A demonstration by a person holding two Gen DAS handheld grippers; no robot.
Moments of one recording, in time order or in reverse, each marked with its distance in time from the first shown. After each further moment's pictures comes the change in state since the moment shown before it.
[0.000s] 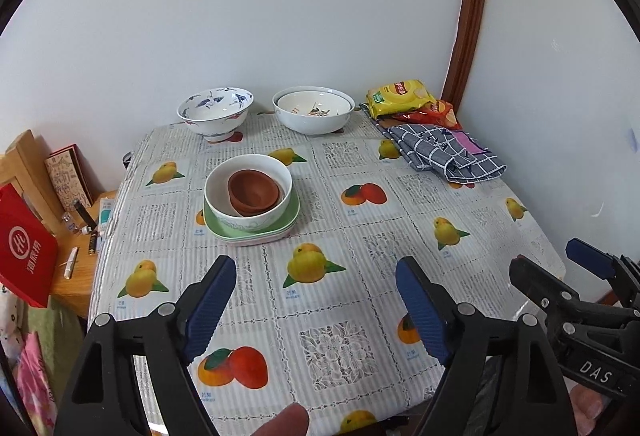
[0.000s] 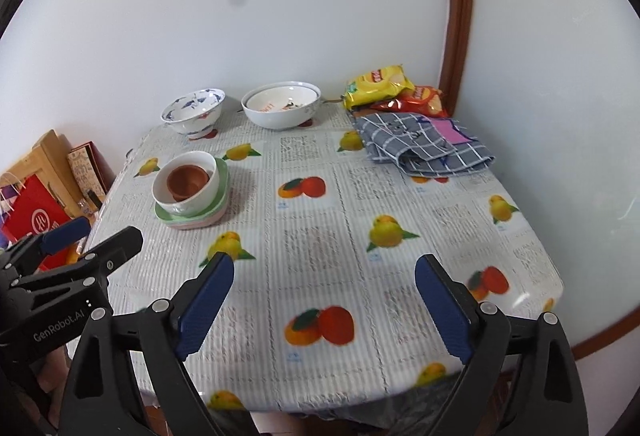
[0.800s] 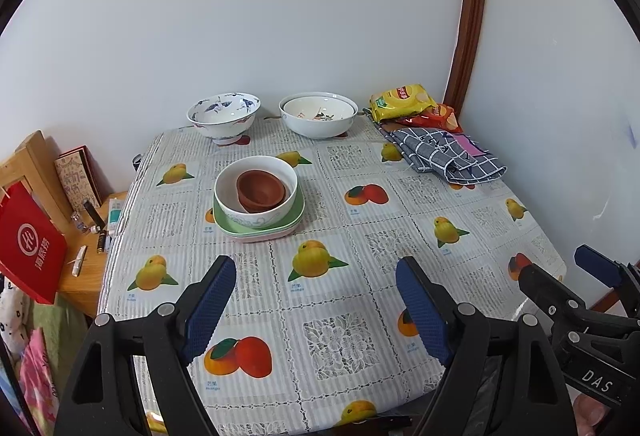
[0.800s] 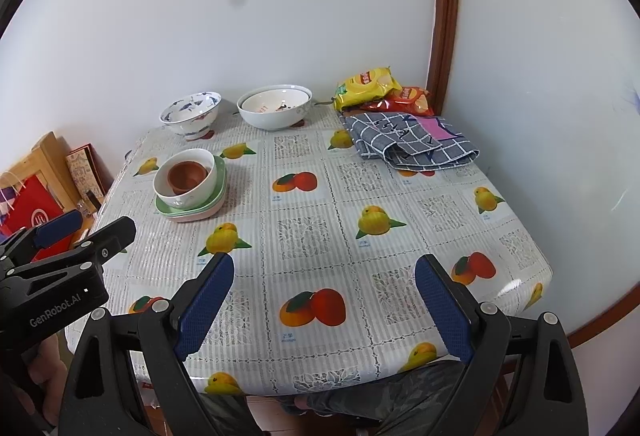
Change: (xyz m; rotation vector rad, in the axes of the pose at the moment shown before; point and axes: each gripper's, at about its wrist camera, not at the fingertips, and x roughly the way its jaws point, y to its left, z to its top) left arm -0.018 -0.002 -0.009 -0.003 -0.019 0.018; right arm -0.023 -0.001 -0.017 0.009 -0.033 -0.021
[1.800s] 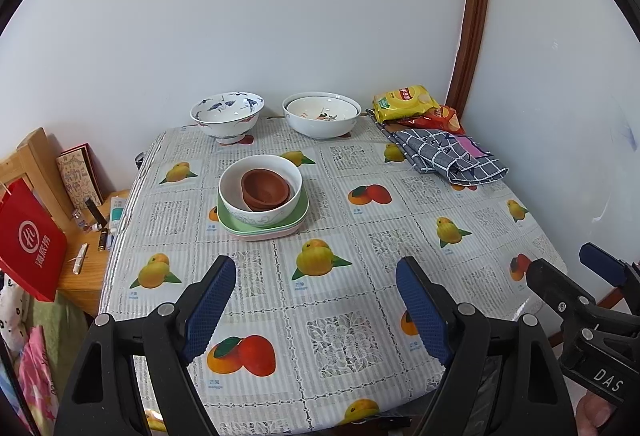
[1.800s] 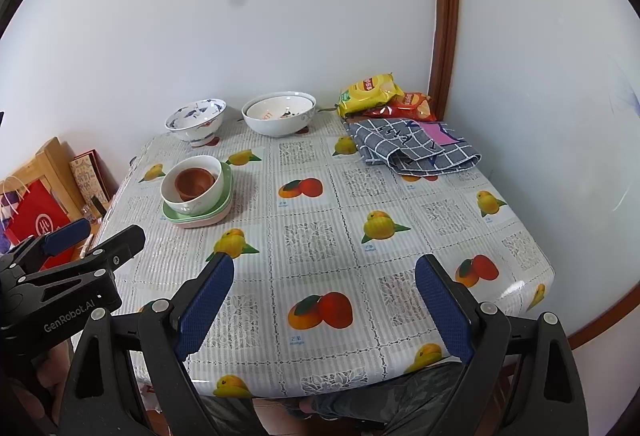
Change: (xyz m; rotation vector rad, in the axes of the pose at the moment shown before) left arm -0.001 0.003 -0.001 -0.006 0.000 0.003; right arm -0.008 0.003 0.003 0.006 -0.020 0.011
